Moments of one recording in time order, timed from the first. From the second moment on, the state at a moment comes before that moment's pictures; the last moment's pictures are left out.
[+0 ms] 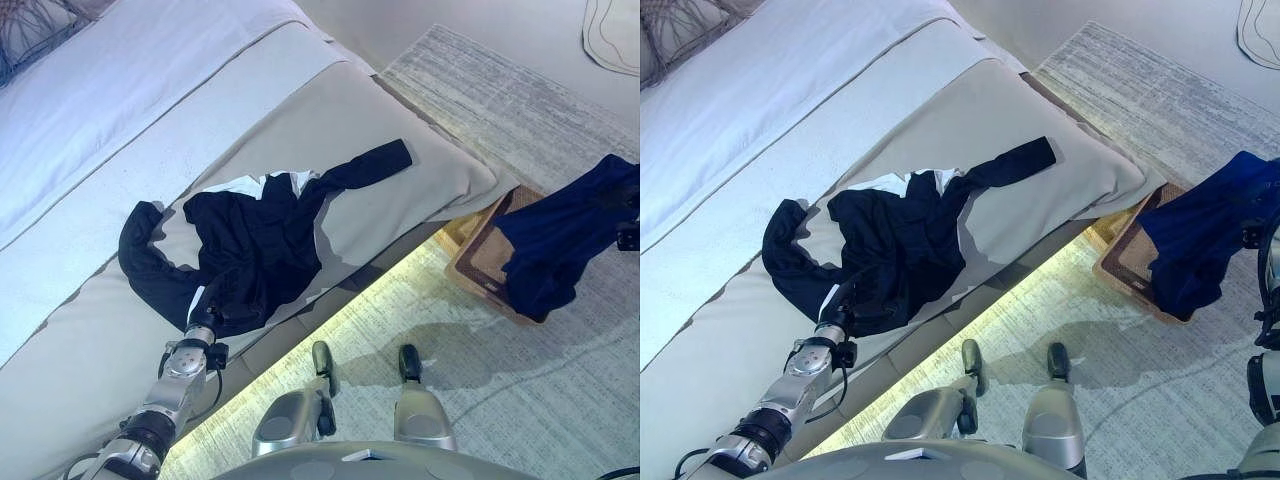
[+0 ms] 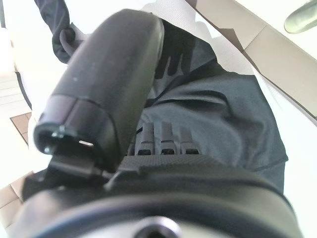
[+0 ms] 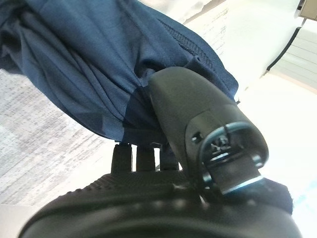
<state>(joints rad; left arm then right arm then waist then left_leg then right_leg) -0.06 0.43 -0.32 0.60 -0.39 -0.14 0.16 -0.65 -1.04 0.12 0.89 0.20 0.18 -0.14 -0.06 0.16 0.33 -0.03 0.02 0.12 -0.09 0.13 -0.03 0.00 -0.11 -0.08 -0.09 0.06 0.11</state>
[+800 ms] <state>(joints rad) -0.08 0.43 -0.32 0.60 -0.39 -0.16 0.16 -0.64 -1.04 0.12 0.95 0.01 0.19 -0.14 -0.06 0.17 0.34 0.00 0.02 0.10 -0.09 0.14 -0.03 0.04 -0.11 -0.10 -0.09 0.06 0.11</state>
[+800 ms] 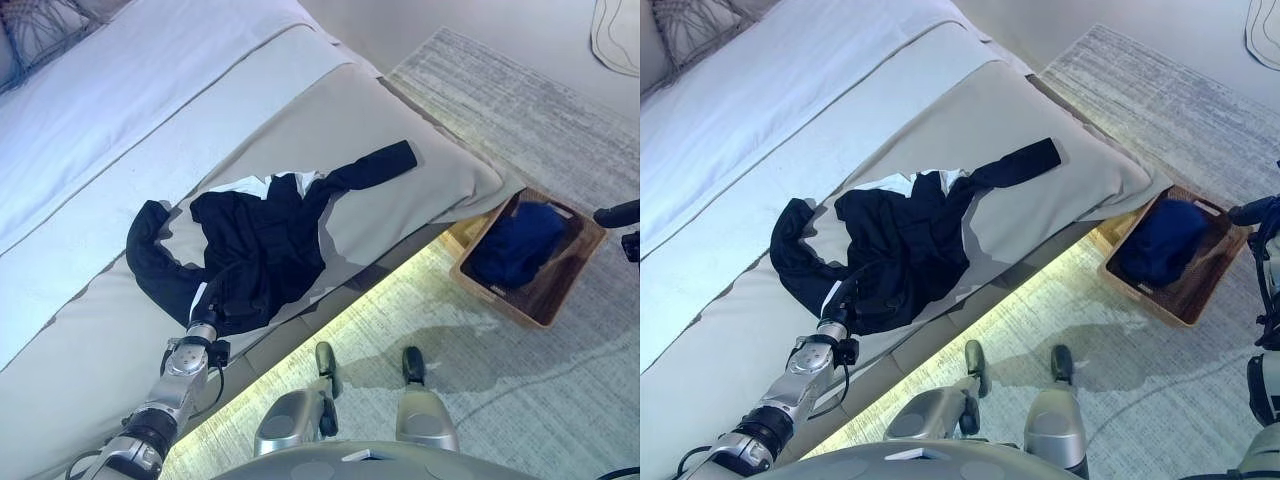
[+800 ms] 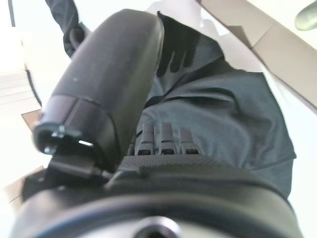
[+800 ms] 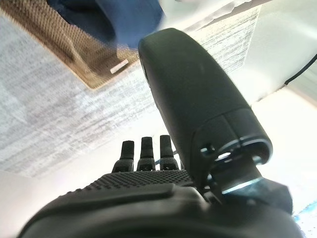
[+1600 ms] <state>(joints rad) -0.07 0.40 -0.32 0.60 -0.31 -0.10 0.21 -0.72 -0.97 0.21 0.72 0.02 0.13 -0.20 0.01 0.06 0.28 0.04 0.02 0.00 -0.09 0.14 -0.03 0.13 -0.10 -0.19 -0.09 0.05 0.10</state>
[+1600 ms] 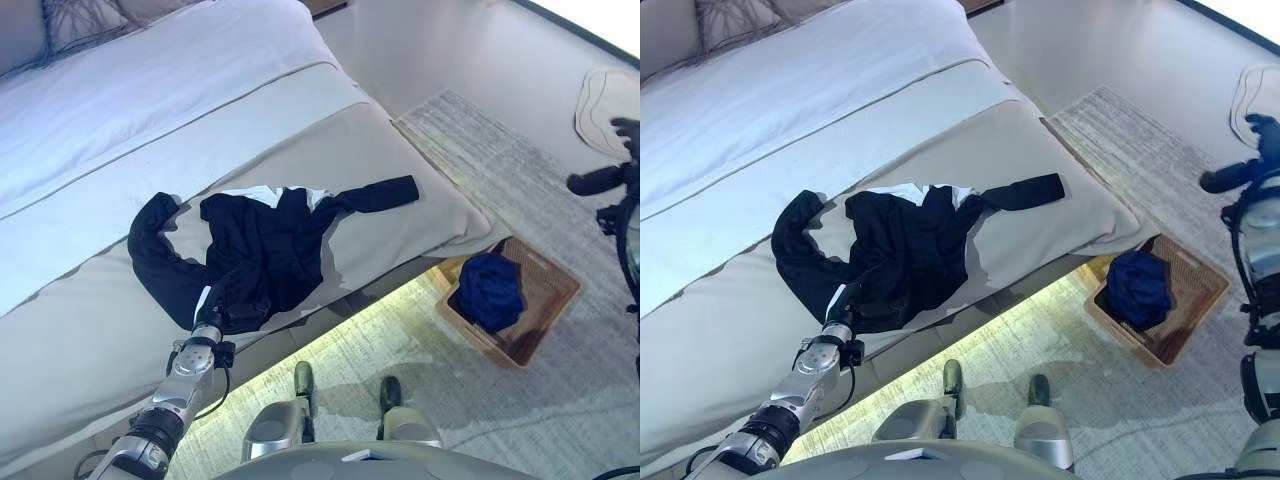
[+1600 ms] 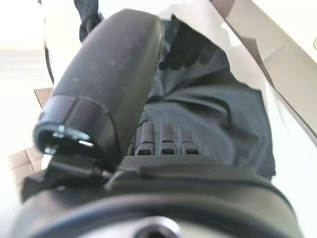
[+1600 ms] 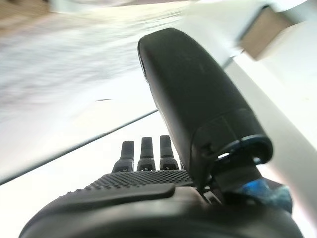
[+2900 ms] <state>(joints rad) -0.21 0.50 -0.32 0.41 -0.20 -0.16 0.24 -0.98 -0.53 0.61 0.95 -0.22 0.18 -0.14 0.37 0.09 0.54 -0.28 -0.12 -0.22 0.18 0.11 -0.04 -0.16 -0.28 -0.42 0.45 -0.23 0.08</state>
